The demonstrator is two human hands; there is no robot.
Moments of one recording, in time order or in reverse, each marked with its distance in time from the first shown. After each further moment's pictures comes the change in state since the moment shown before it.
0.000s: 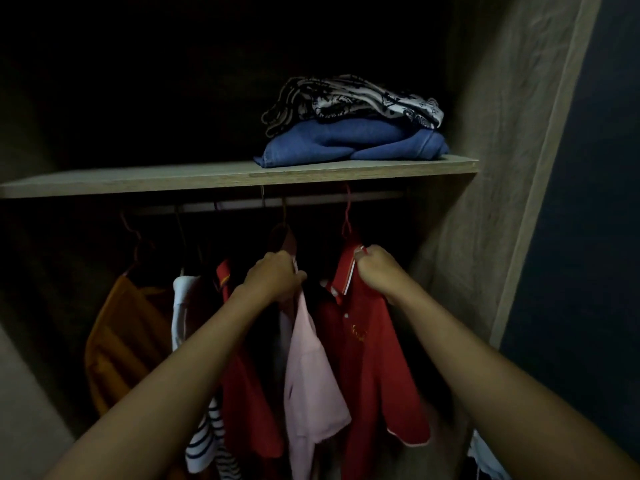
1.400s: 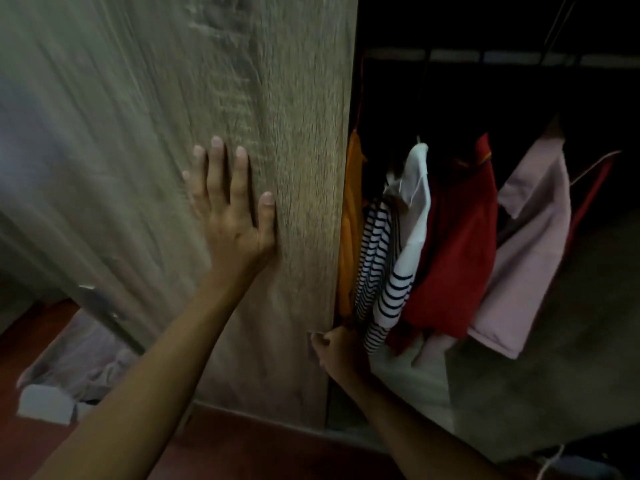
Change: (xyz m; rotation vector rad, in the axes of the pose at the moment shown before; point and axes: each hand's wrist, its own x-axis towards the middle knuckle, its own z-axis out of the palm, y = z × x) left_hand -0.174 -0.387 -0.070 0.036 1.063 0.251; right_hand -0.275 -0.007 0.479 -0.224 -0.404 -0.035
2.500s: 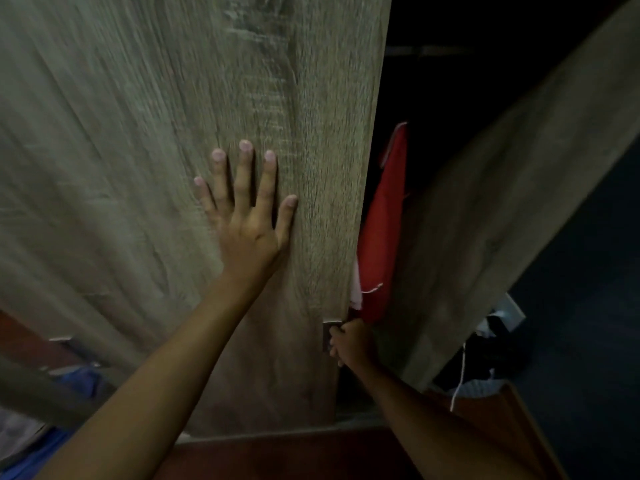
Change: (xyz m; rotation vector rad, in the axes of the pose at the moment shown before) left_hand -0.027 0.238 0.087 0.022 -0.059 0.124; right_hand -0.053 0.196 -0.145 0.417 0.122 0.475
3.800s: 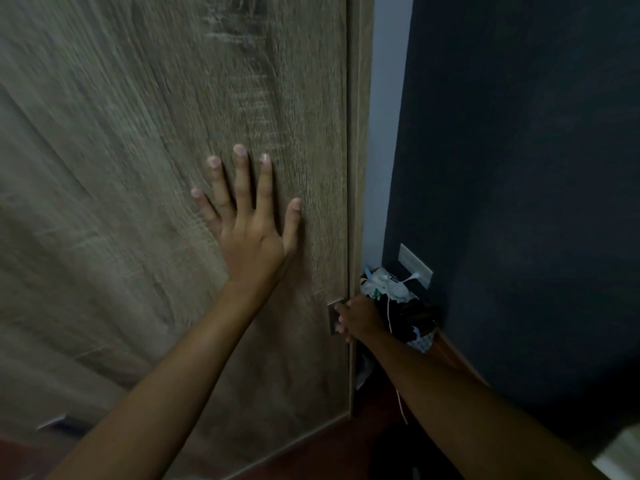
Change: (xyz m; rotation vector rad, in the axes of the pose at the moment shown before) left_hand 0.013 0.252 0.051 -0.221 -0.148 0.075; right_hand 0.025 0.088 -0.227 0.230 0.136 0.156
